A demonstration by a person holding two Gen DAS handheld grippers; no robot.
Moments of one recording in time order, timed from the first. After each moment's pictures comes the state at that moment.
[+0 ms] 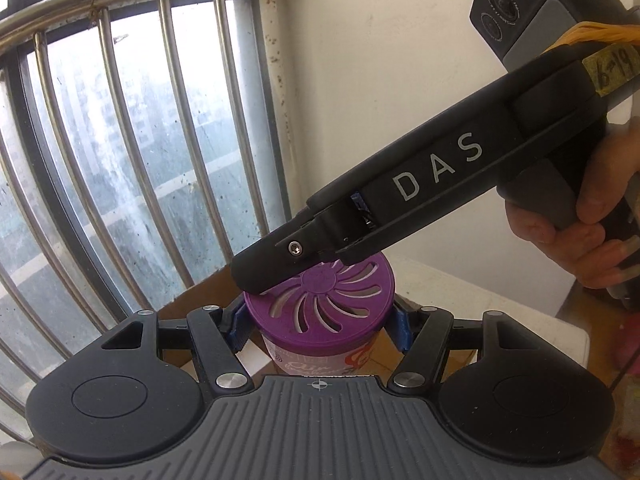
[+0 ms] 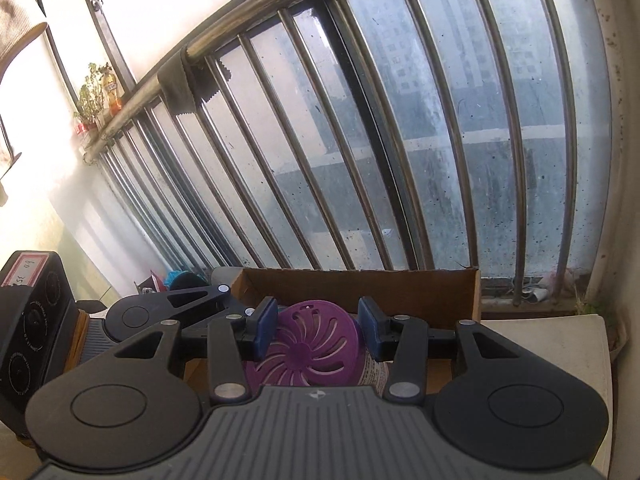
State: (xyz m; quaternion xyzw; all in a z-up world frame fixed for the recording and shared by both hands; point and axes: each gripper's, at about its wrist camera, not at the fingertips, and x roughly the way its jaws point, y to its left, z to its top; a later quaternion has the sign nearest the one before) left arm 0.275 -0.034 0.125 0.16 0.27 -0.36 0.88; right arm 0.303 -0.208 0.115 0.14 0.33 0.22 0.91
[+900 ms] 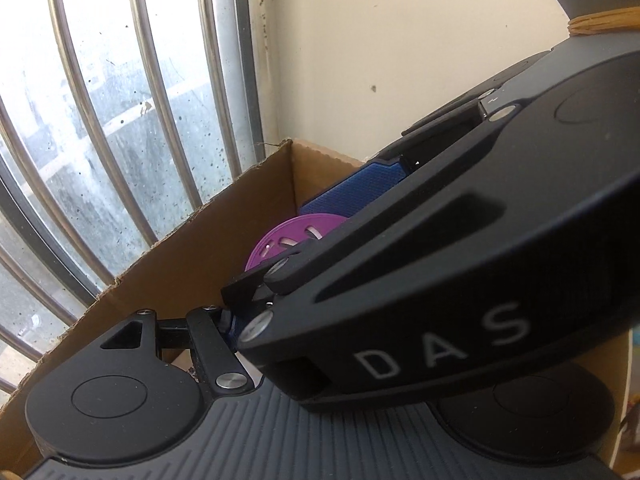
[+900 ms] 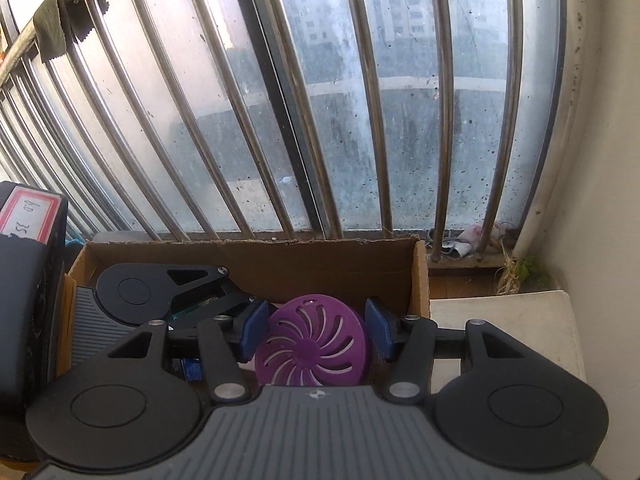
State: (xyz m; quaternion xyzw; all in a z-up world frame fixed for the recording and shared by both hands) left arm 0.361 -0.045 0.044 0.18 0.36 -0.40 0.82; right arm 0.373 -0.187 0.040 0.09 0.41 0.07 0.90
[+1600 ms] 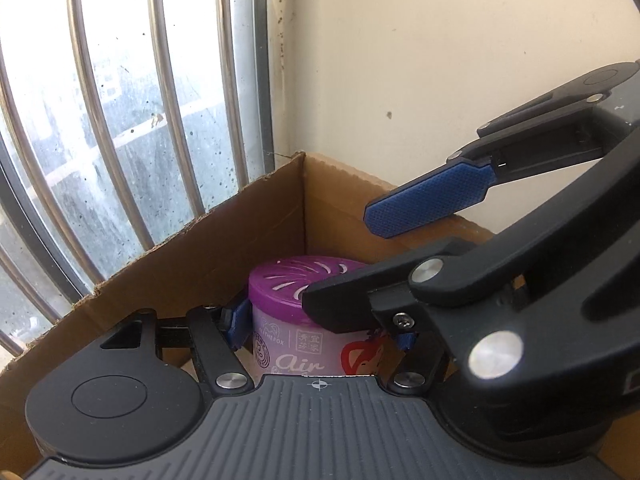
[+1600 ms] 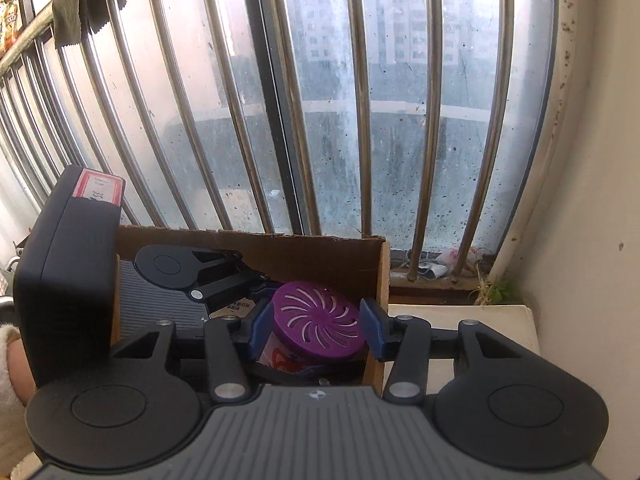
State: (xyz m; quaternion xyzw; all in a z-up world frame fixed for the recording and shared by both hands) left arm 0.342 -0.039 0.020 0.15 0.34 -0.39 0.84; right arm 0.350 -0.190 0.052 0.04 0.39 0.07 0.92
